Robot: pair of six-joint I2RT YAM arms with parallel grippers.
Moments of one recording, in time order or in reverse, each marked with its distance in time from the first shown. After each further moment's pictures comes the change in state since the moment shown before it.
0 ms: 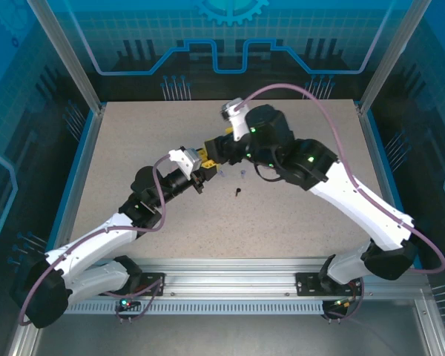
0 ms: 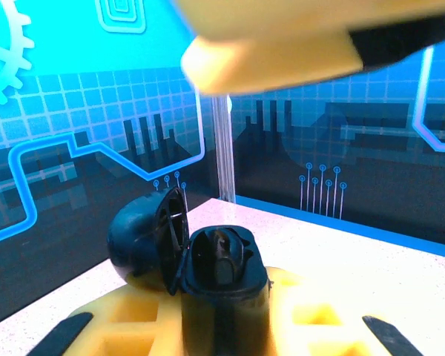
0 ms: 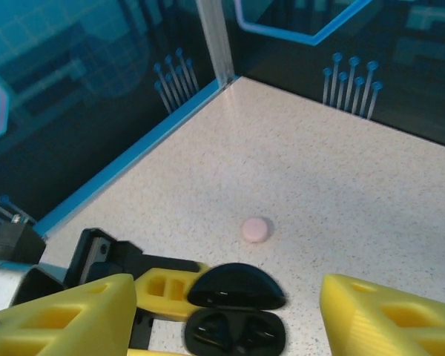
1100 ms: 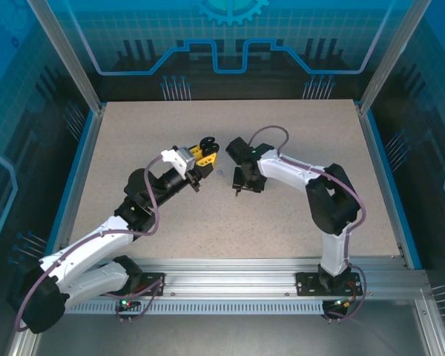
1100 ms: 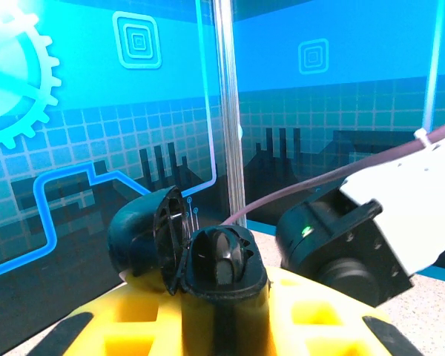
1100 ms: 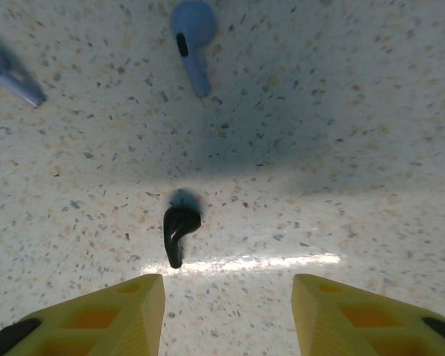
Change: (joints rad) left arm 0.000 -0.048 0.000 0.024 -0.026 0.001; right arm -0.221 0.523 -0.294 -0.125 -0.029 0.585
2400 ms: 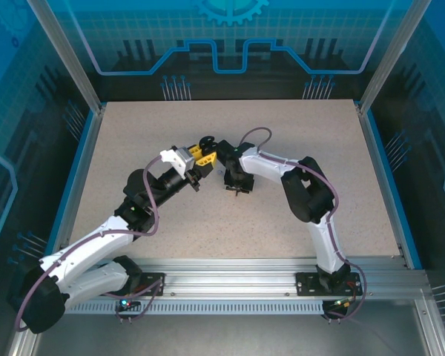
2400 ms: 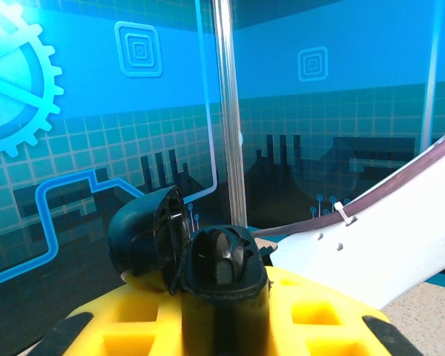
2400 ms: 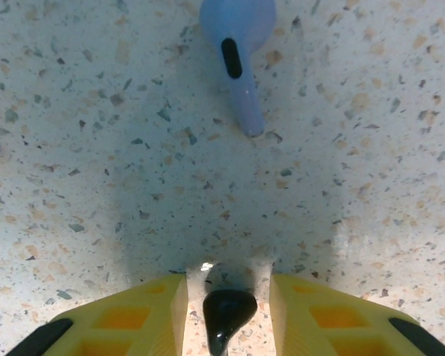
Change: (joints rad) left arm 0.000 0.002 -0.002 0.024 0.000 0.000; right arm 0.033 0.223 0.204 -0.092 0.034 0.084
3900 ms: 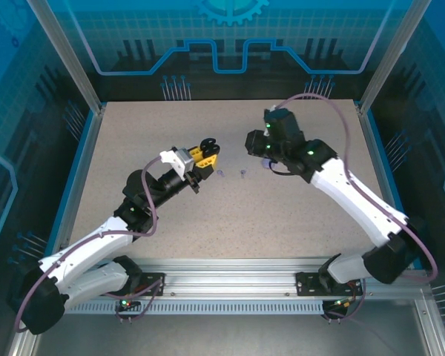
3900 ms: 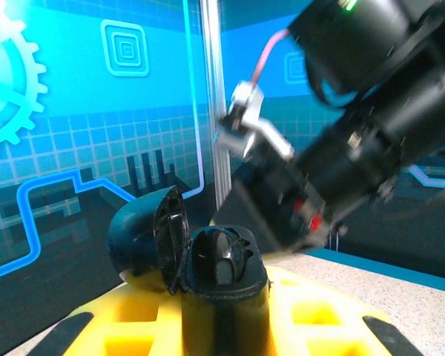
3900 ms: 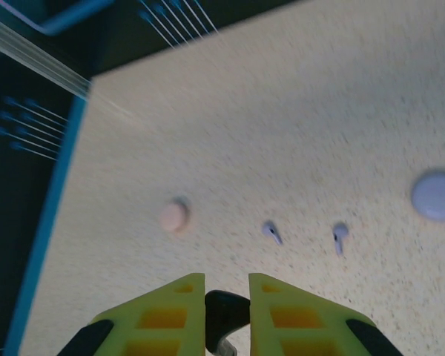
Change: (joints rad) left arm 0.000 -0.011 -0.006 -0.001 0.044 -0.026; right arm -0.082 -0.794 -0.220 0.312 -0.029 -0.251
